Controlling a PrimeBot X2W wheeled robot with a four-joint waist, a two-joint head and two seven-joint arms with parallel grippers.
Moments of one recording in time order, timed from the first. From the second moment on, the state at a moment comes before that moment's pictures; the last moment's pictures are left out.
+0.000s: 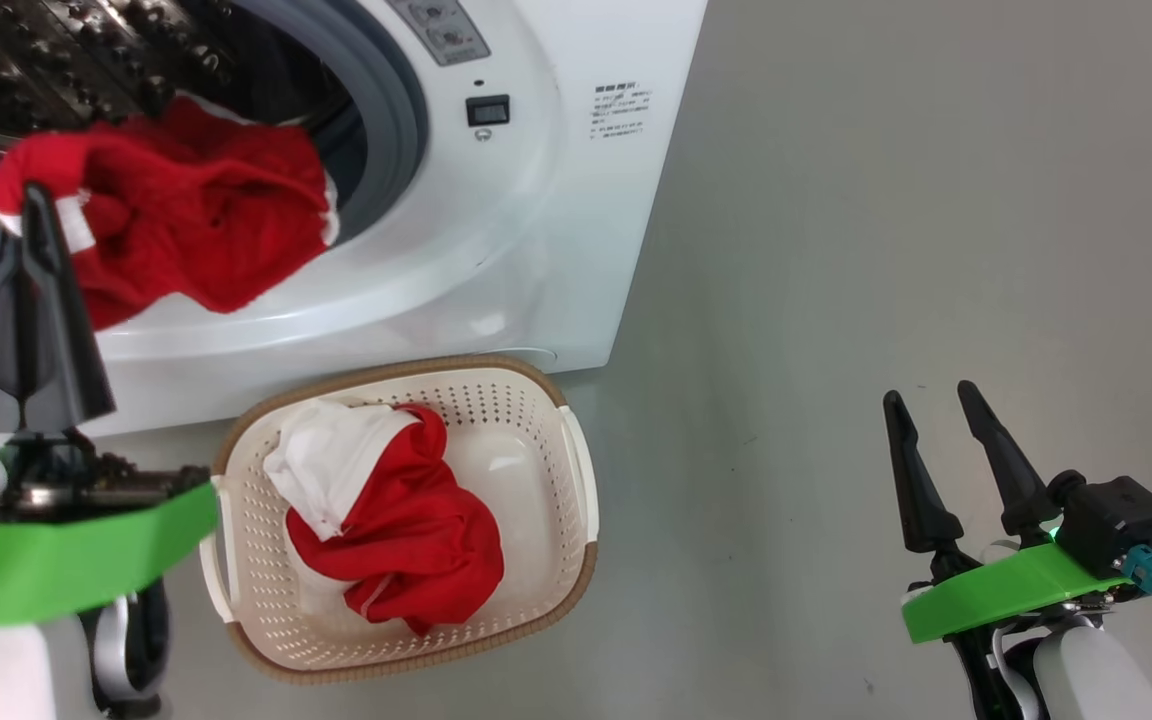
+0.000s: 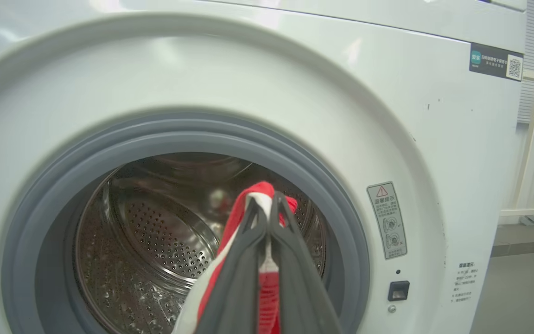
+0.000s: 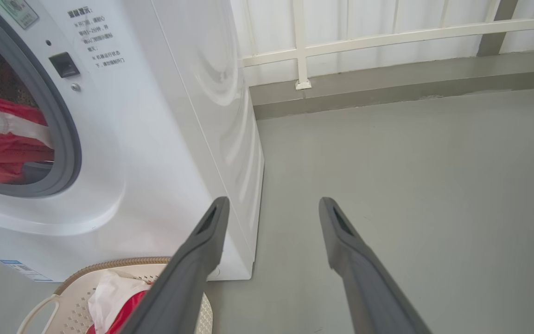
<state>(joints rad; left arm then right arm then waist) -0.38 0.03 0.16 -0.11 -0.13 -0.09 -0.26 -0.15 -0.04 0.01 0.24 0.33 0.12 -0.26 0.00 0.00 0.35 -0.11</state>
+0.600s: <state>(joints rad) -0.31 0.03 0.08 0.15 -0.19 -0.05 -0.26 -0.15 -0.04 0.03 0.24 0.34 0.12 -0.26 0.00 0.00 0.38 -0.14</state>
